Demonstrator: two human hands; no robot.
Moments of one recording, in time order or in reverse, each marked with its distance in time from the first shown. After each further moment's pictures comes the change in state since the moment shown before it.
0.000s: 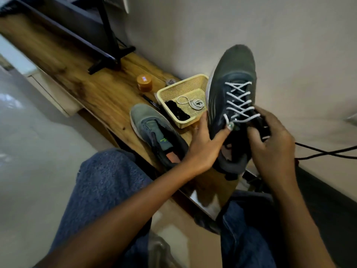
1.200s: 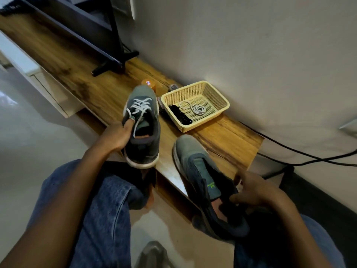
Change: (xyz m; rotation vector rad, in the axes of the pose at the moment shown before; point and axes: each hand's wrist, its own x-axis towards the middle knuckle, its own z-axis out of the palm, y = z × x) left_hand 0.008 -0.007 -0.191 0.647 0.310 -0.391; right_hand -0.027 0.015 0.005 -0.507 -1.022 0.534
